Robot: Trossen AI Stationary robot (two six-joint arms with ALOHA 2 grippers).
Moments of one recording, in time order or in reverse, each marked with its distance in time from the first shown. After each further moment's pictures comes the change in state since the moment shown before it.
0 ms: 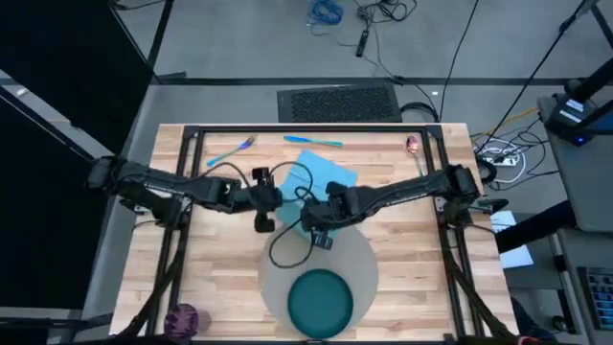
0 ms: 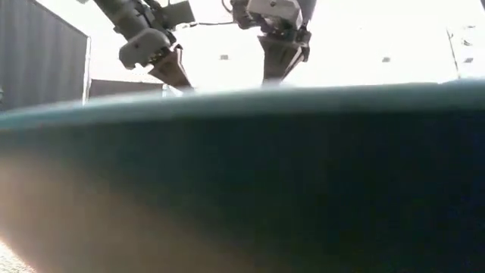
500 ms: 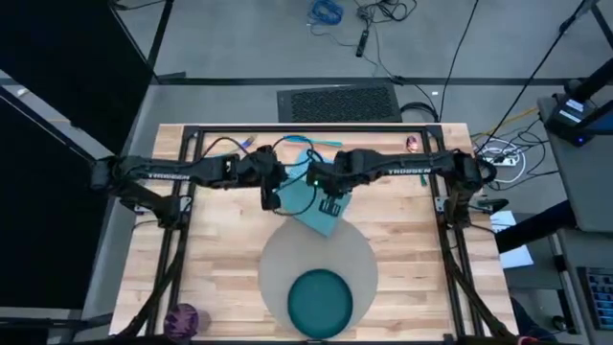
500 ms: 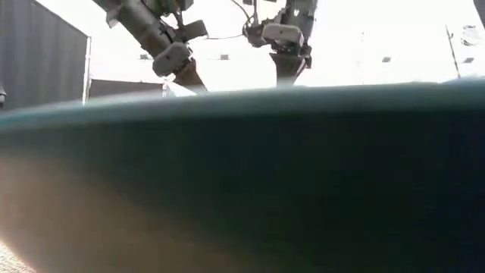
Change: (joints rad) left arm 0.257 0.032 0.000 0.127 0.229 0.138; right arm -0.229 -0.047 0.000 -0.093 -0.089 -0.172
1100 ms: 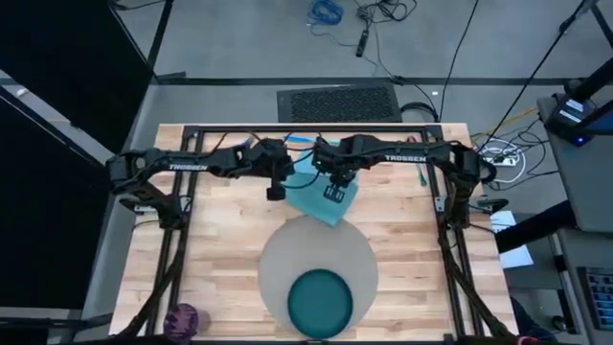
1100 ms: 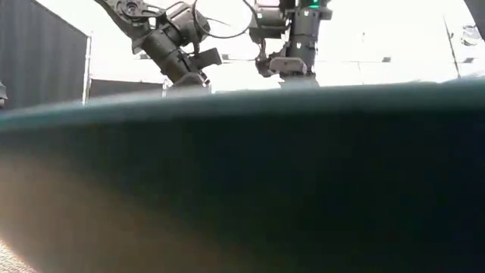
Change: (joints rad) left arm 0.129 0.142 0.052 0.082 0.142 0.165; right arm -0.145 0.000 -0.117 0.050 -0.103 -0.043
